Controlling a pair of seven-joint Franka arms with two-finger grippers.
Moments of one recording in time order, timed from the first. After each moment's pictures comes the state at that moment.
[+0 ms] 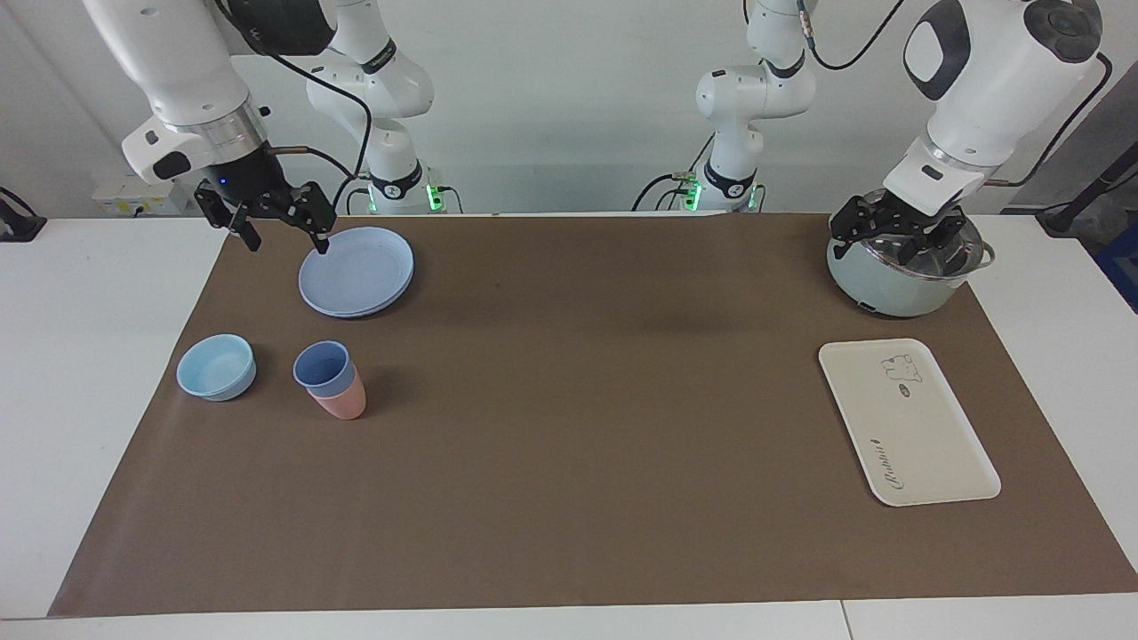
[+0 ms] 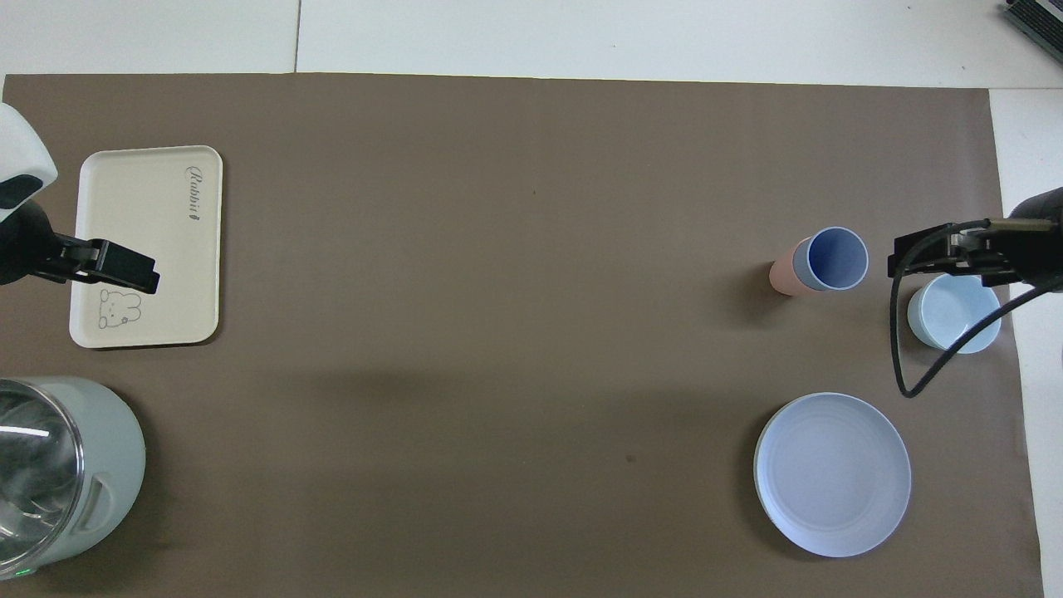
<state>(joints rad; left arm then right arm) 0.01 0.02 -0.06 -1.62 -0.02 1.57 0.13 0.01 -0.03 0.01 -1.63 0.02 1.62 0.13</state>
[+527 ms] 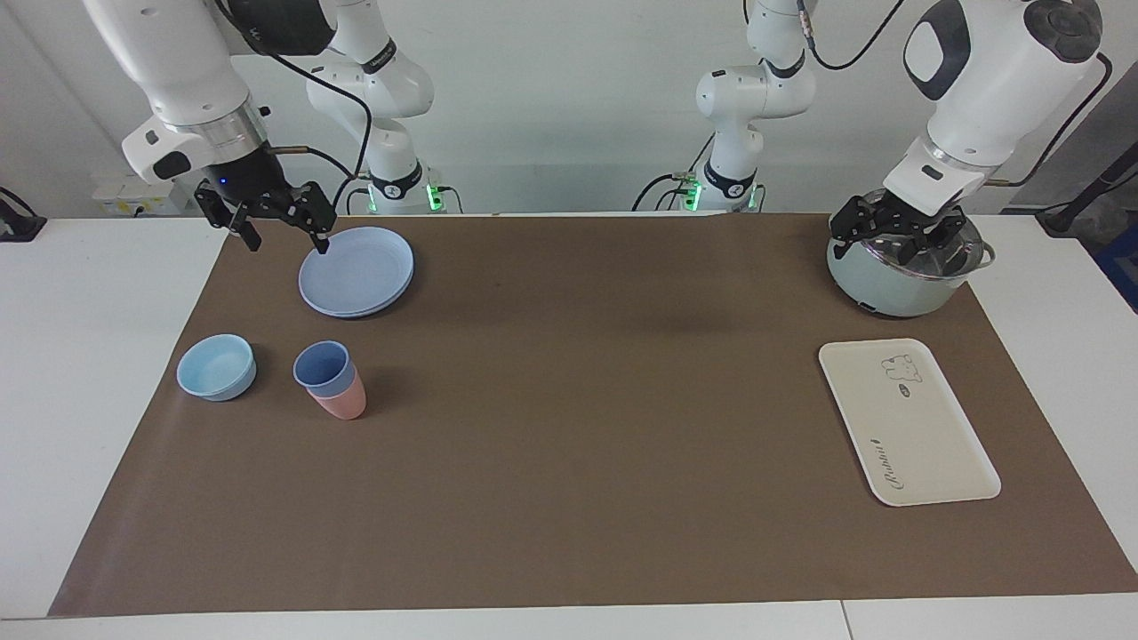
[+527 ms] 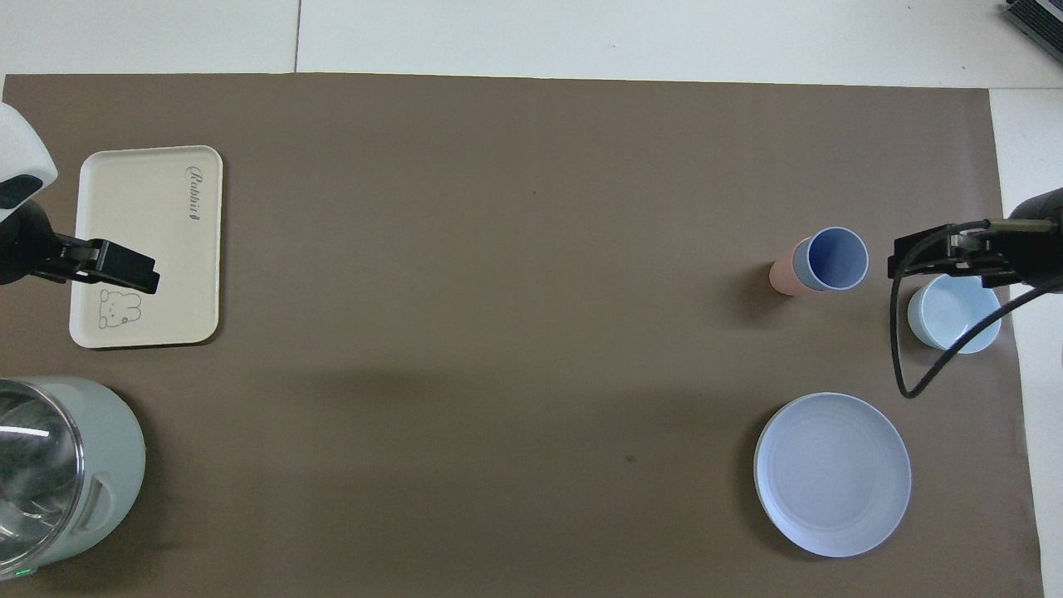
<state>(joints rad) 0.01 0.02 -0.06 -1.62 -0.02 1.57 0.13 0.01 -0.03 0.01 -1.63 0.02 1.61 0.13</state>
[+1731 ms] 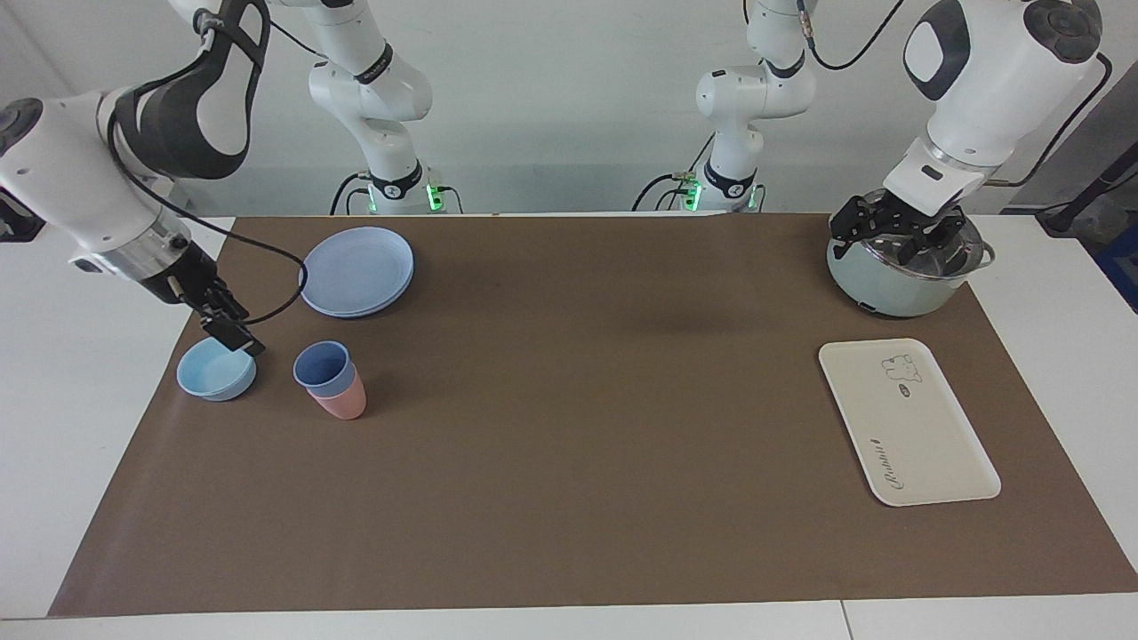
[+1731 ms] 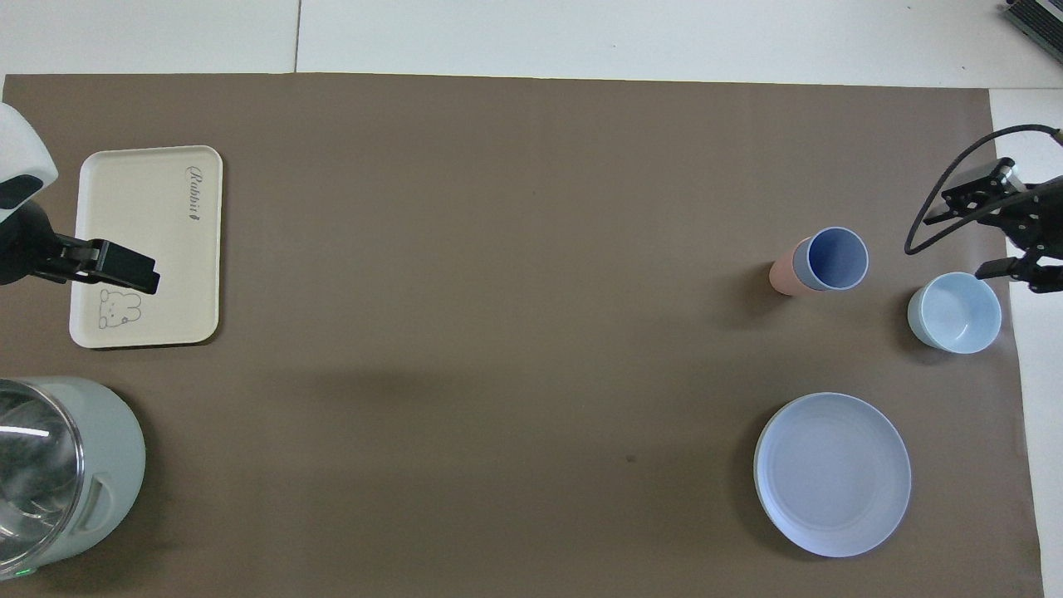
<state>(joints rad) 0.01 0.02 -0.06 -1.62 -0.02 1.57 0.13 -0.21 0.21 0.00 -1.64 0.24 1.82 0.76</state>
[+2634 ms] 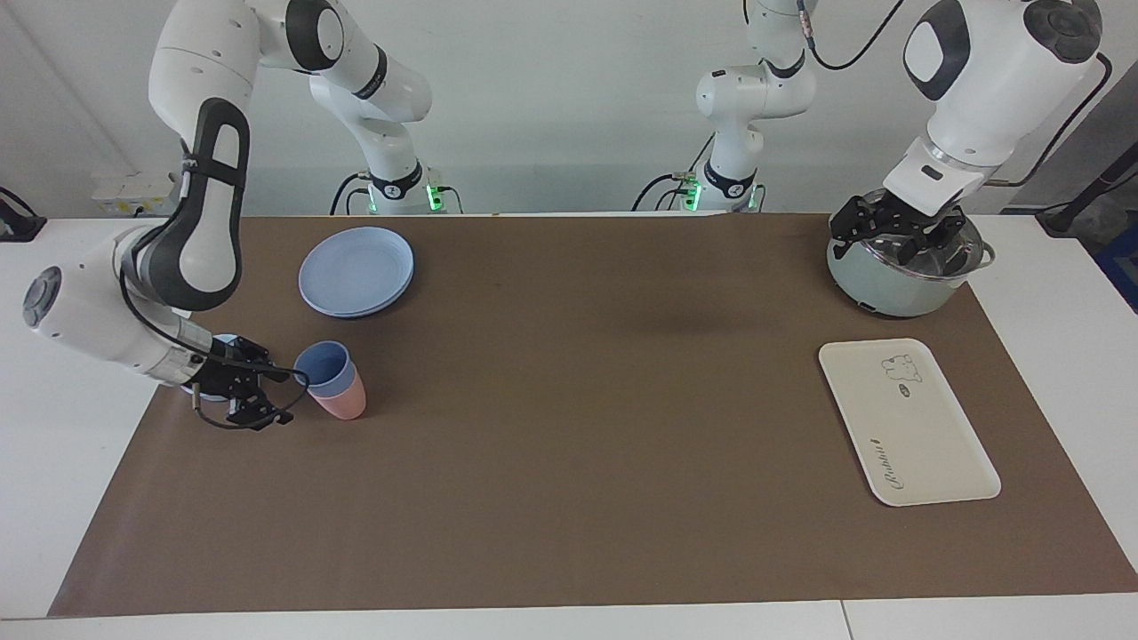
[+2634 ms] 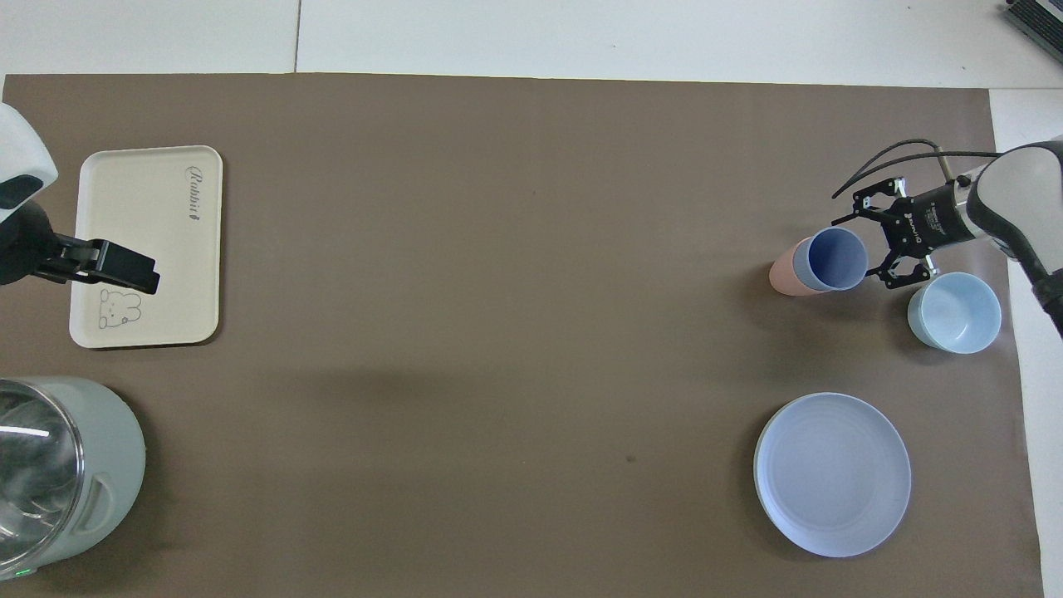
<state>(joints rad) 0.01 0.02 -0.06 -1.62 -0.02 1.57 0.13 -0.25 0.55 0.00 -1.57 0.44 1.87 0.84</state>
